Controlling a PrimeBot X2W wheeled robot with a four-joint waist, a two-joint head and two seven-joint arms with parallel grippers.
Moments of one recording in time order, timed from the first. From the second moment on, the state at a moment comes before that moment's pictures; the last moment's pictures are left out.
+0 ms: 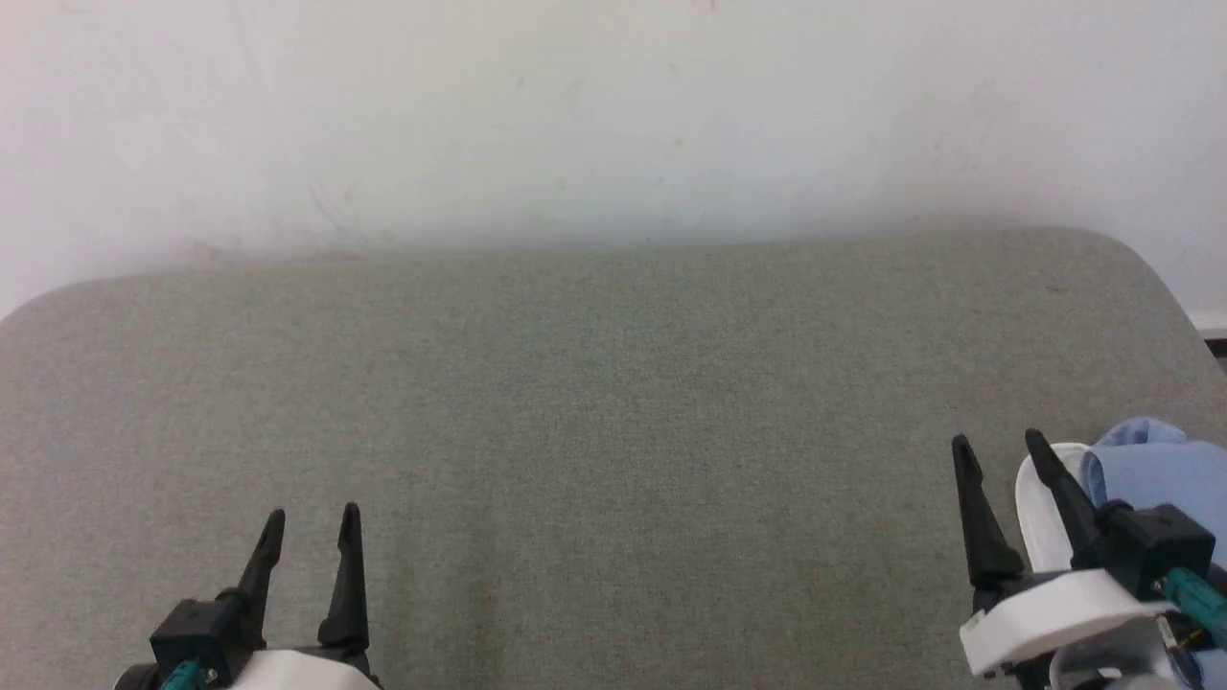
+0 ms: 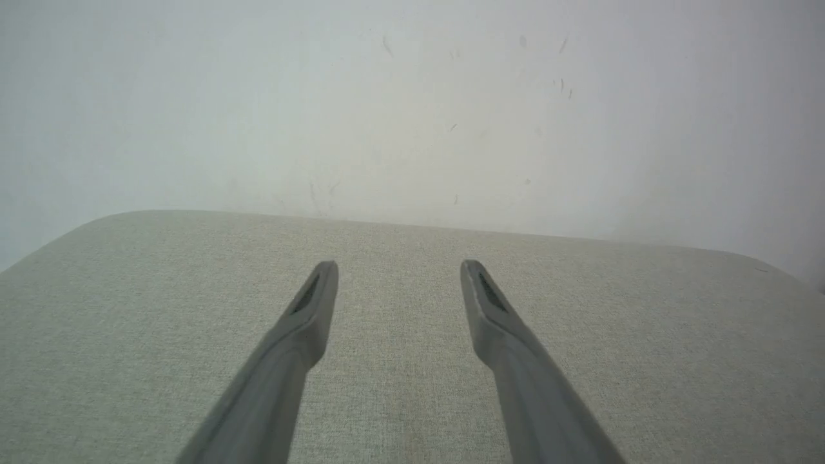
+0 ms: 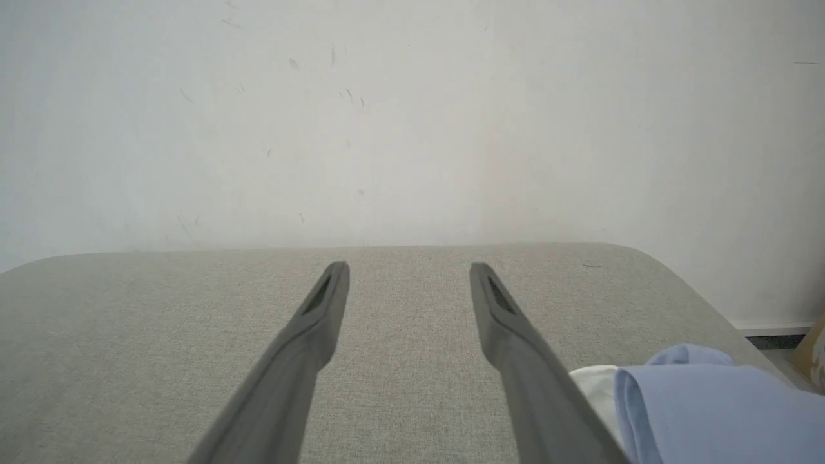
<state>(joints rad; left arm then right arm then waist) 0.10 0.23 -0.10 0.08 -0.35 0.05 -0.26 0.03 -0.05 -0.06 0.05 0.14 0.13 -0.12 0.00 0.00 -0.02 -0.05</state>
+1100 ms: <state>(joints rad) 0.17 0.21 -0.09 0.09 -0.30 0.05 -0.23 0.18 -0.05 0.00 -0.10 0.09 0.13 -0.07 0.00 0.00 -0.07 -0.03</state>
